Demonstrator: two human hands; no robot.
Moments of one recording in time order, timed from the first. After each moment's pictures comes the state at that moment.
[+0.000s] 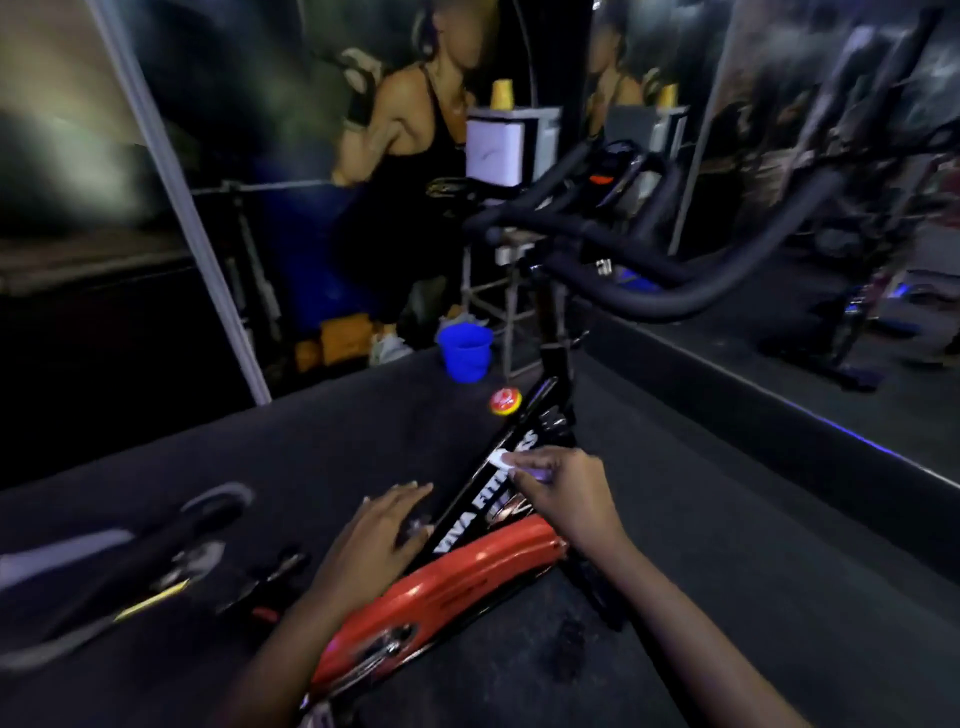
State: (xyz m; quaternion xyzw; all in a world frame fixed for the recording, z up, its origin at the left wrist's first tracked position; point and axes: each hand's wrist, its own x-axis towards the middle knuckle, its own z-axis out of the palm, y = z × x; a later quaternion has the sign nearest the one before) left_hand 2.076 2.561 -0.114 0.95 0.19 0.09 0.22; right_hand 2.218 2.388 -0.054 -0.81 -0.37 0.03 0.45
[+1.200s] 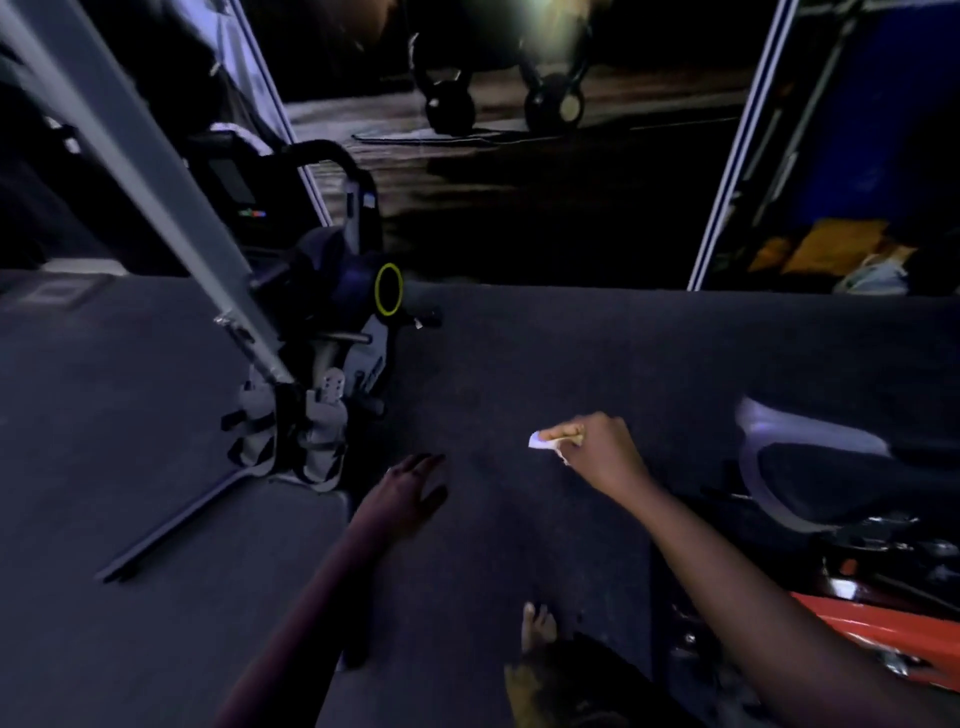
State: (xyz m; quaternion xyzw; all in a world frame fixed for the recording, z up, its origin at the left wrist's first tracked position) left_hand 1.444 2.838 -0.171 0.77 0.60 0.02 0.23; right_hand 1.692 2.837 -0.148 -0.67 -0.62 0.31 0.27
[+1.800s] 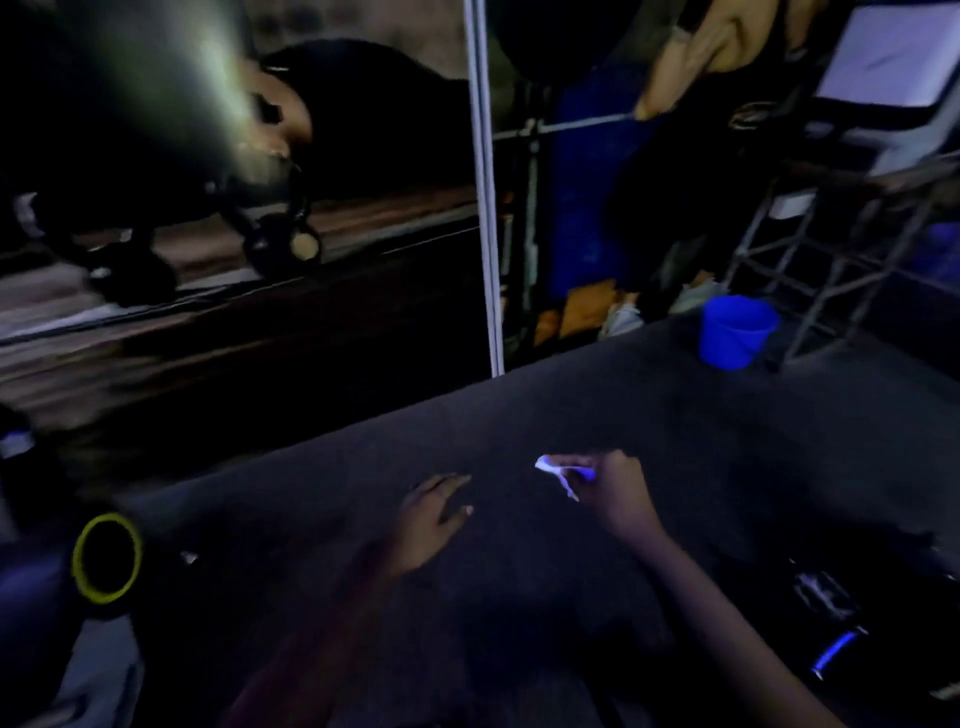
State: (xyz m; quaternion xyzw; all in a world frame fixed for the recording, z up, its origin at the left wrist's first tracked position) left_hand 1.725 3.234 -0.150 0.90 0.32 0.03 0.28; right_hand 1.907 3.096 -0.131 -0.82 -0.39 0.16 0.38
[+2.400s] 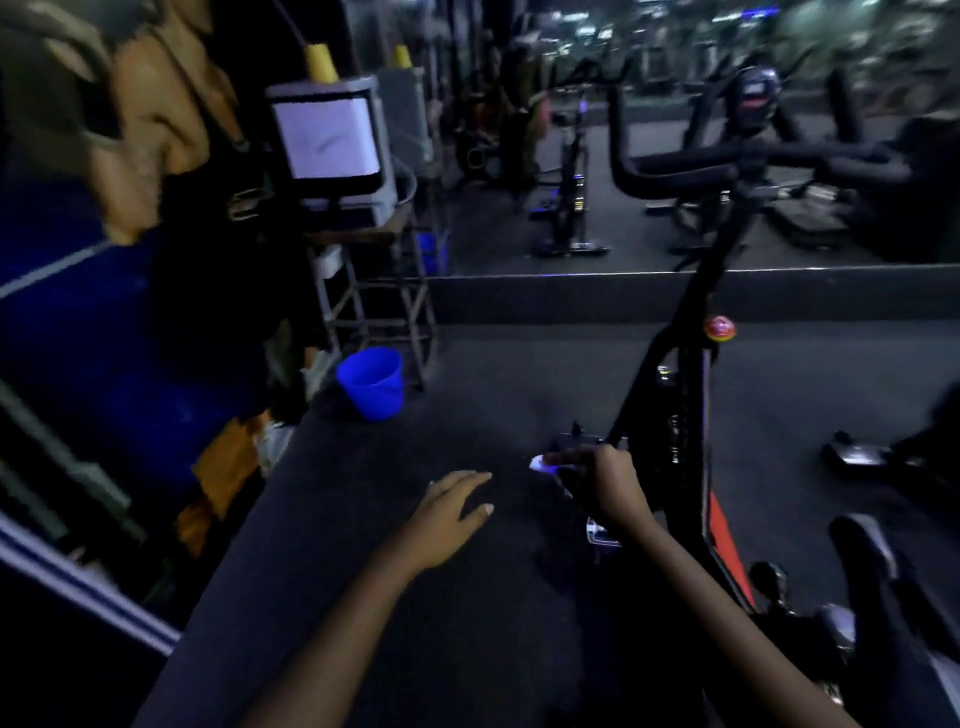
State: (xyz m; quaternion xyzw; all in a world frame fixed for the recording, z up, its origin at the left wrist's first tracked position) left_hand 2.144 3.307 -0.134 0.92 -0.24 -0.10 0.29; right_hand 2.099 3.100 -0.098 -0.93 0.09 -0.06 0.35
